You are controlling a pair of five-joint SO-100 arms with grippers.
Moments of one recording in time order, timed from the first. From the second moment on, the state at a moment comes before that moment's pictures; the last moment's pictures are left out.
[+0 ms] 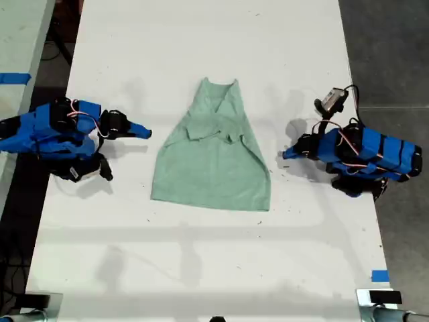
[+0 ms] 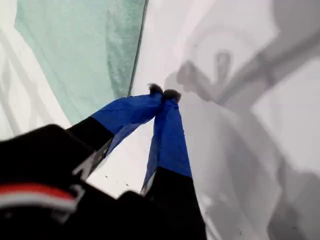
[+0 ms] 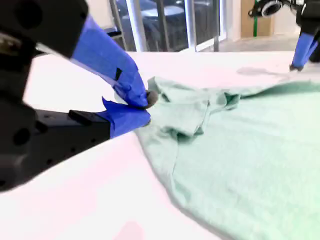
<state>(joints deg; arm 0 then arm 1) -17.6 198.5 175.3 53.6 11.8 19.0 200.4 174.9 75.3 -10.5</state>
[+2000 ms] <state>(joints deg) -19.4 206.1 182.3 55.3 6.9 17.8 200.4 174.9 79.7 -0.4</state>
